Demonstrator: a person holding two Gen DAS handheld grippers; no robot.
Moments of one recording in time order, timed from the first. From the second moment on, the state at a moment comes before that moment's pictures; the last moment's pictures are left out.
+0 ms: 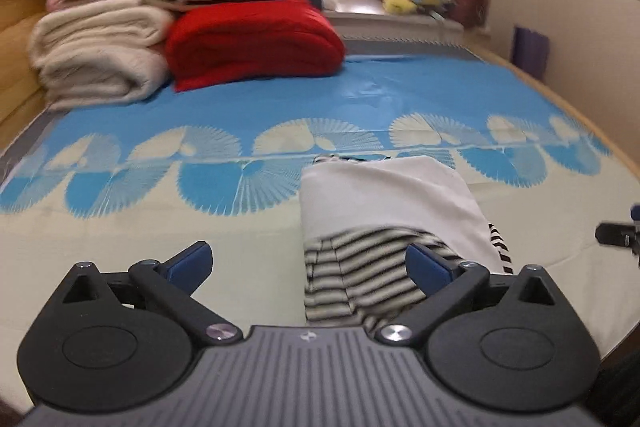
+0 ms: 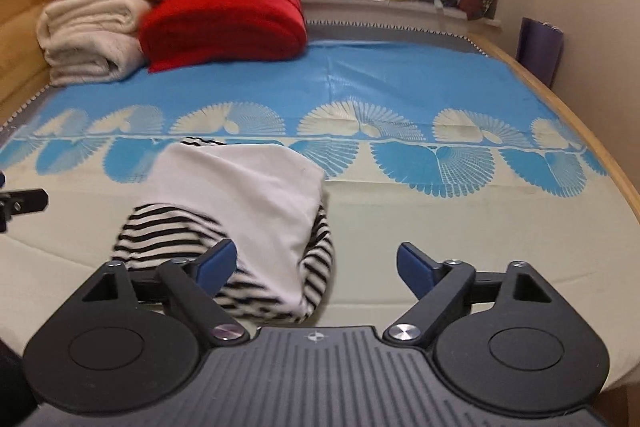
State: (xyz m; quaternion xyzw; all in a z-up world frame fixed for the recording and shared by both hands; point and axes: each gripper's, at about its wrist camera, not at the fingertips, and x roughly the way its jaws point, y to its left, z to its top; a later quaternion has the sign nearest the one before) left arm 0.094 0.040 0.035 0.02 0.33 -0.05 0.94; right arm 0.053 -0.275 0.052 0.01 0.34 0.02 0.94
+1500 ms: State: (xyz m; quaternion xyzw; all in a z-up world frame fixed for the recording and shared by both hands) left arm 0.053 -0.003 -0.028 0.00 0.36 -0.04 0.93; right arm 0.024 -0.220 -0.002 0.01 0.35 0.05 0.94
